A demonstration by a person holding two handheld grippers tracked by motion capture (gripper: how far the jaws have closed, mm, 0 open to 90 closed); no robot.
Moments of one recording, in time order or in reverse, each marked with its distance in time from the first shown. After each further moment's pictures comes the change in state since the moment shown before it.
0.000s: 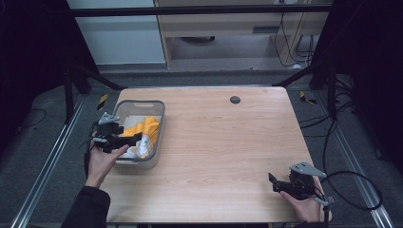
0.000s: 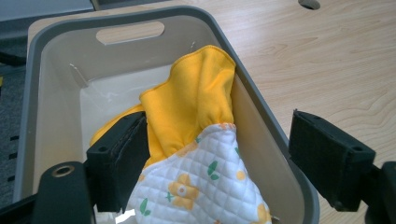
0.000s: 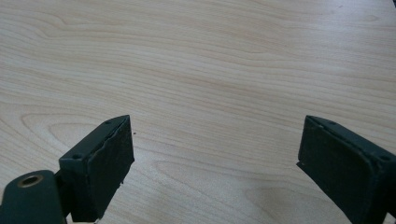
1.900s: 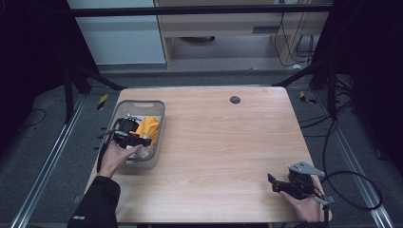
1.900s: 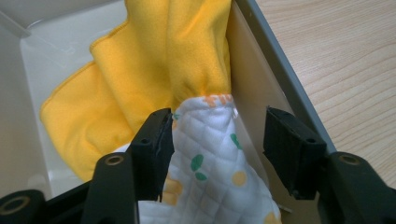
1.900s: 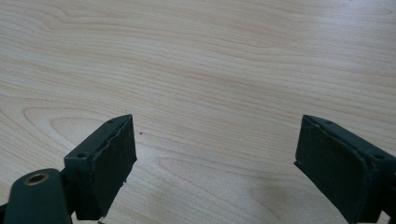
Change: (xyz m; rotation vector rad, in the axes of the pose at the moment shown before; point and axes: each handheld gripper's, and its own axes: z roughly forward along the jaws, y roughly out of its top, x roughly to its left) left arm -0.014 0.006 0.058 0.309 -0.001 0.049; right arm 0.000 0.000 0.003 0.022 0.019 -0.006
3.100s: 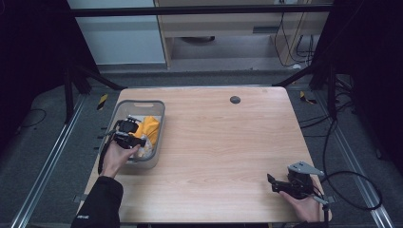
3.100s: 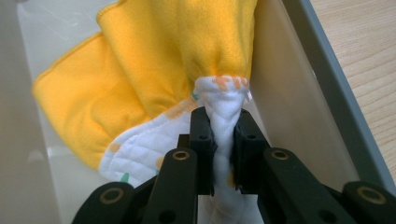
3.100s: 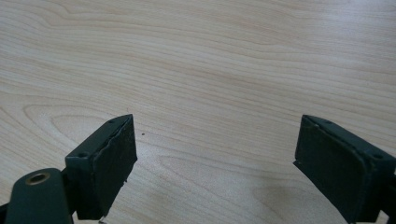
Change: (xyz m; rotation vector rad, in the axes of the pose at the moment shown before) left arm 0.007 -0.003 0.007 0.072 0.023 -0.048; right arm 0.000 0.000 0.002 0.011 0.007 -0.004
